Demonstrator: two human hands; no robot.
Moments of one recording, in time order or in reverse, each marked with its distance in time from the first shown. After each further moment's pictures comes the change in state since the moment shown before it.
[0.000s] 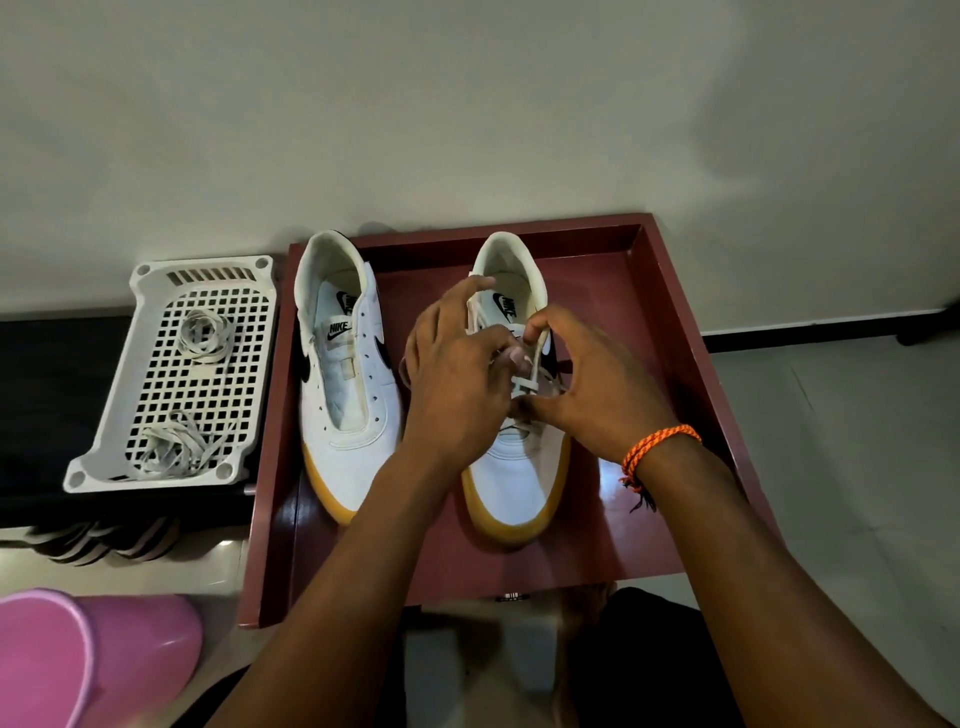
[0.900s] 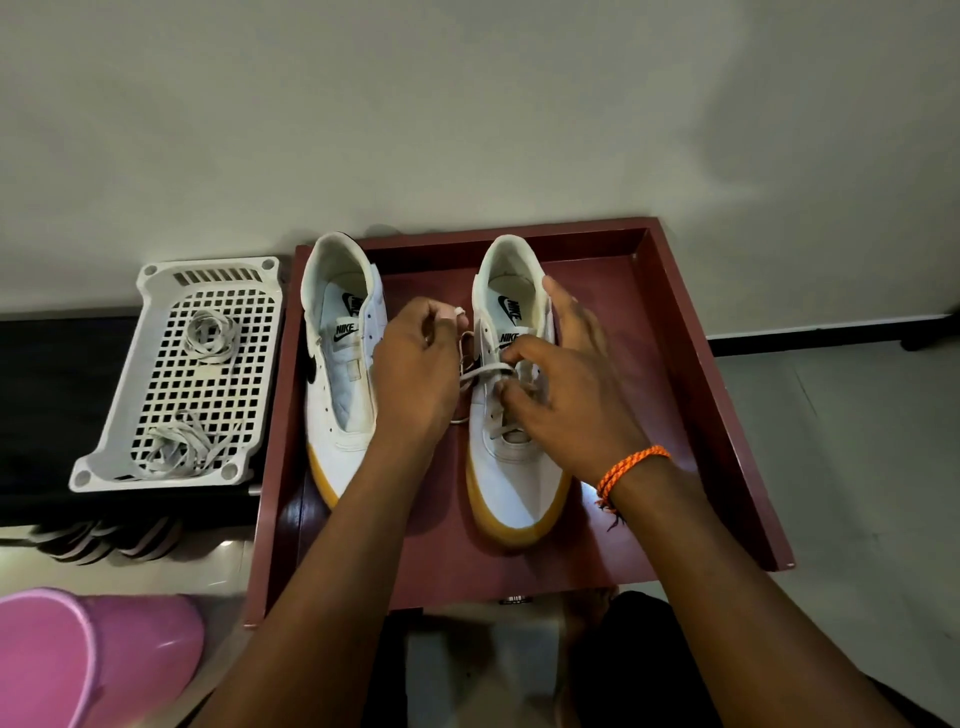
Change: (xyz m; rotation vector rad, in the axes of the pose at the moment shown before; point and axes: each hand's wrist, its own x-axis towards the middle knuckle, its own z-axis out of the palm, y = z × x) left_hand 0.012 -0.007 -0.024 -0.453 0.166 -0.521; right_hand 0.000 -0.007 0.029 -0.072 0.101 -0.072
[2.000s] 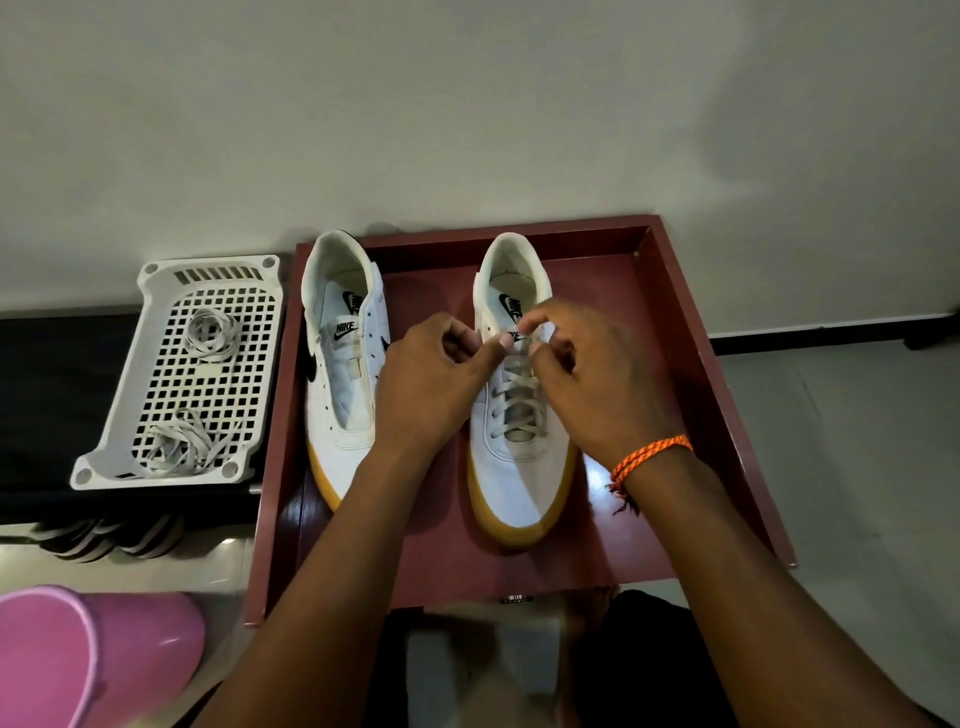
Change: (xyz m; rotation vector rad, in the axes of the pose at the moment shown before) left_hand -0.004 -0.005 -0.003 0.290 -0.113 0.131; right_hand 0.007 -0.006 -0.020 0.034 0.109 0.031
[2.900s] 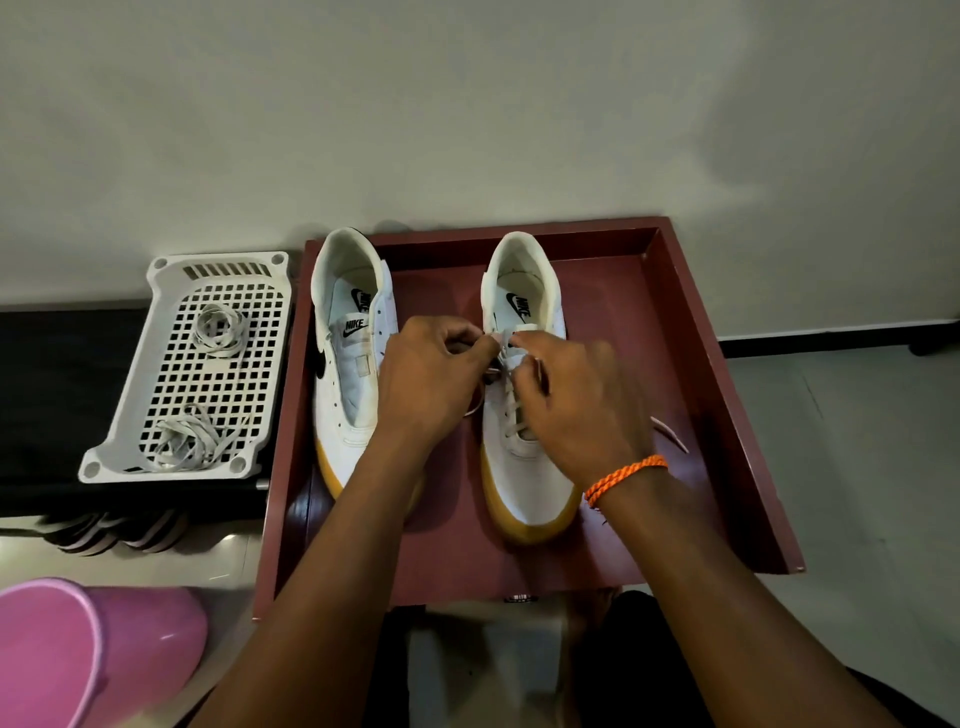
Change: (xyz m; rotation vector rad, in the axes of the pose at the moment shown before) left_hand 0.004 0.004 -0.009 -0.100 -0.041 -0.008; right_hand -0.012 -0.012 0.020 -0.209 0.081 -0.084
